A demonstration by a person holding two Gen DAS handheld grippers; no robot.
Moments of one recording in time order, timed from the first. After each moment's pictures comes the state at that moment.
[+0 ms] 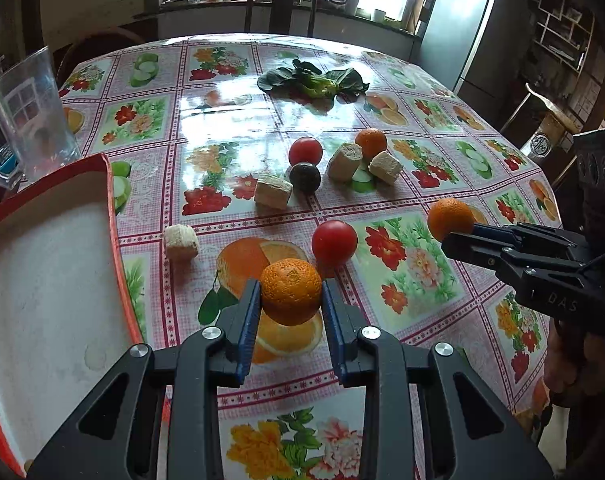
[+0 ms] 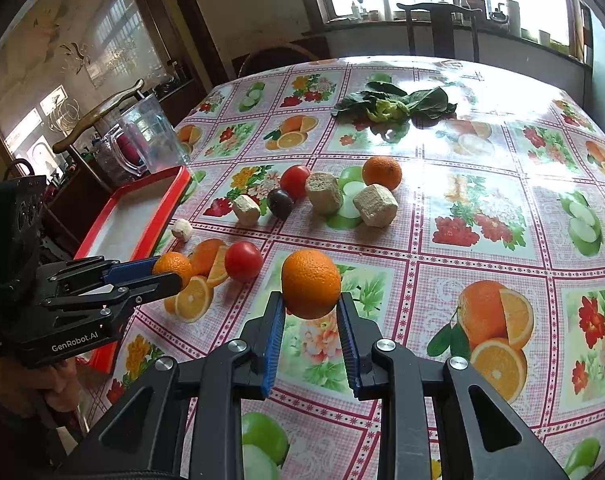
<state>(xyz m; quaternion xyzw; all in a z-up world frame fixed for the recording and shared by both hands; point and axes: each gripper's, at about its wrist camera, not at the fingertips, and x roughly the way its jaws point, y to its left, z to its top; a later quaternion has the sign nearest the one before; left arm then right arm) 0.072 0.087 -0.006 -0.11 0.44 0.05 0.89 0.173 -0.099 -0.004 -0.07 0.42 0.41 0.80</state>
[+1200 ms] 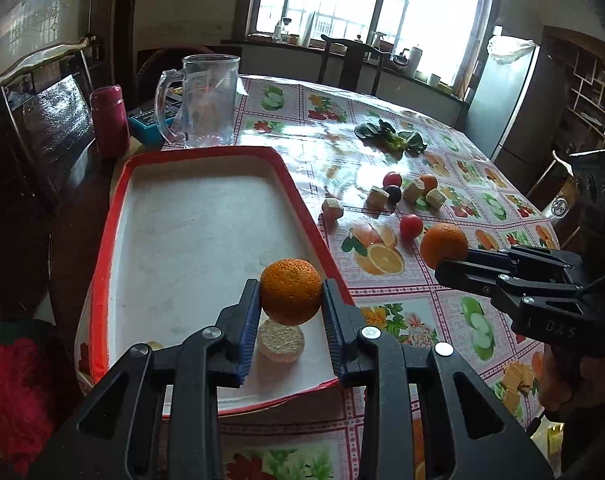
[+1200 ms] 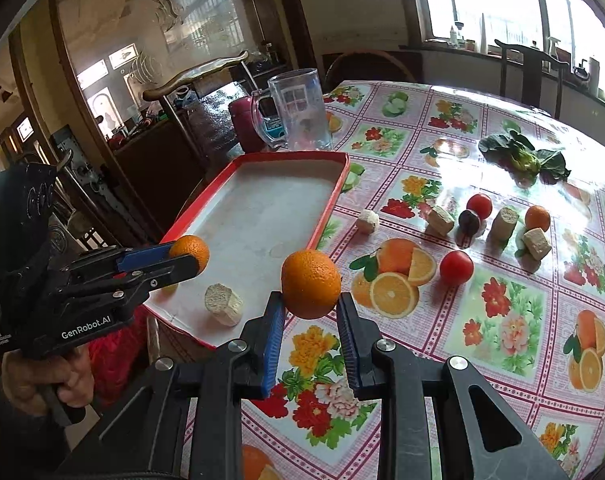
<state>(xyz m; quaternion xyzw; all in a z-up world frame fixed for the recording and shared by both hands) -0.083 0.148 0.028 -0.16 0.35 0.15 0.91 0.039 -0.015 0.036 -0.13 0.37 0.52 0.76</state>
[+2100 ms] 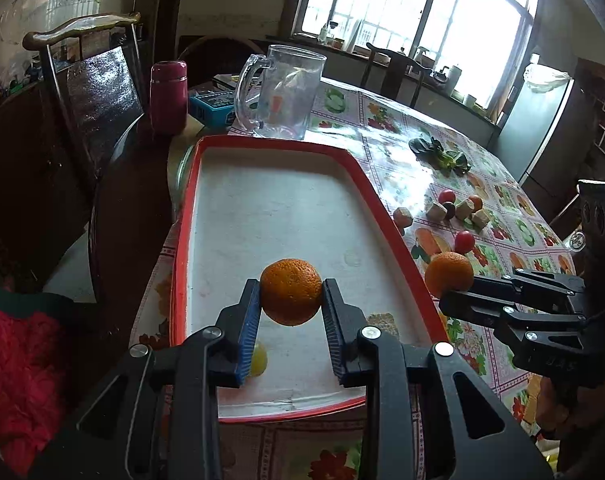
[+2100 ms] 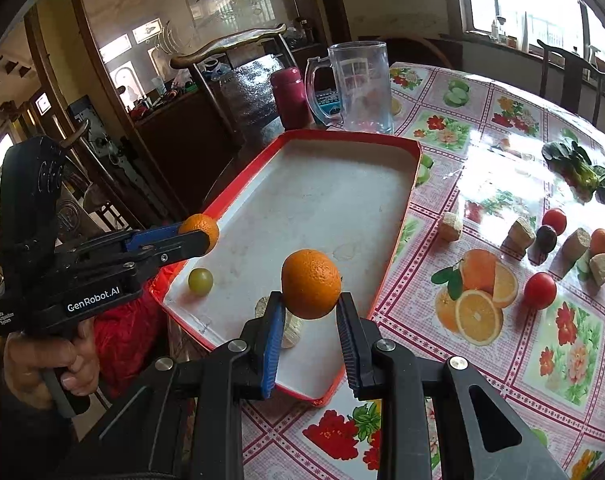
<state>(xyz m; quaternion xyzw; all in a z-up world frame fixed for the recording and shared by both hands) -0.114 0.205 0.012 -0.20 0.35 0.20 0.89 0.013 0.052 0.017 -0.16 0.39 0.56 0.72</state>
